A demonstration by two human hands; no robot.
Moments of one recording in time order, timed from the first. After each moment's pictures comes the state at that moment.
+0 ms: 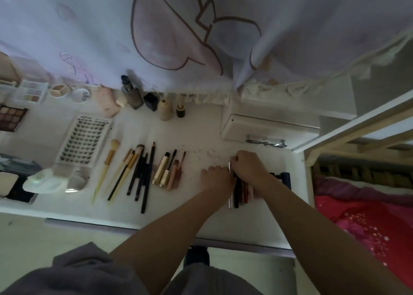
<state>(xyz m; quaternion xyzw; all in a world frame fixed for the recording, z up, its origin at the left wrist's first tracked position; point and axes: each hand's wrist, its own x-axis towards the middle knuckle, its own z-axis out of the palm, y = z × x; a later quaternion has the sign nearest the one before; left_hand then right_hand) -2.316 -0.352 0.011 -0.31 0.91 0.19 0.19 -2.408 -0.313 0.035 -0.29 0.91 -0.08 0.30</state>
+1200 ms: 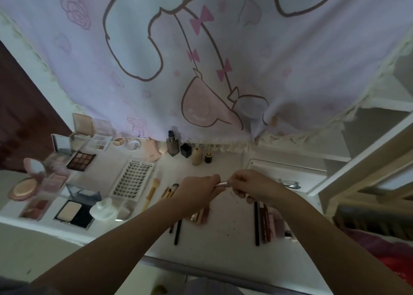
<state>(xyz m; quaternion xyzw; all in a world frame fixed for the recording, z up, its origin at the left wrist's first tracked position) -2.218 -0.449 0.136 -0.18 0.98 0.09 0.05 -2.357 -0.339 0.164 -0.32 0.76 -0.30 0.48</state>
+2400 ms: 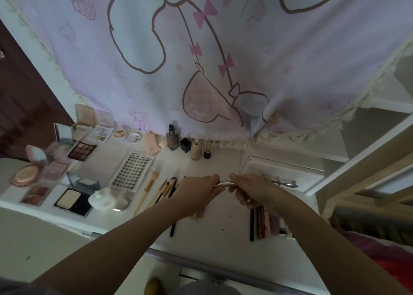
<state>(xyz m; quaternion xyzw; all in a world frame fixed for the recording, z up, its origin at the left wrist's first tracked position) -2.217 -0.433 0.131 -0.20 0.97 0.09 0.05 -2.355 -0.322 0.162 -0.29 0.75 -0.30 0.51</state>
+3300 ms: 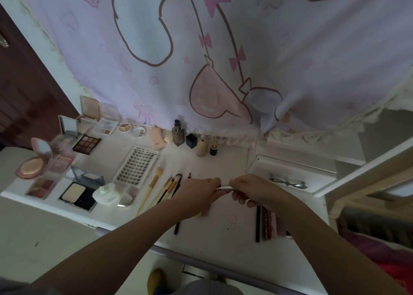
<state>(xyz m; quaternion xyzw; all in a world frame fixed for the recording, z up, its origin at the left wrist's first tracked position) -2.208 -0.441 0.121 -0.19 0.97 0.11 0.08 -2.354 -0.340 0.146 -0.31 0.75 -0.26 0.53</state>
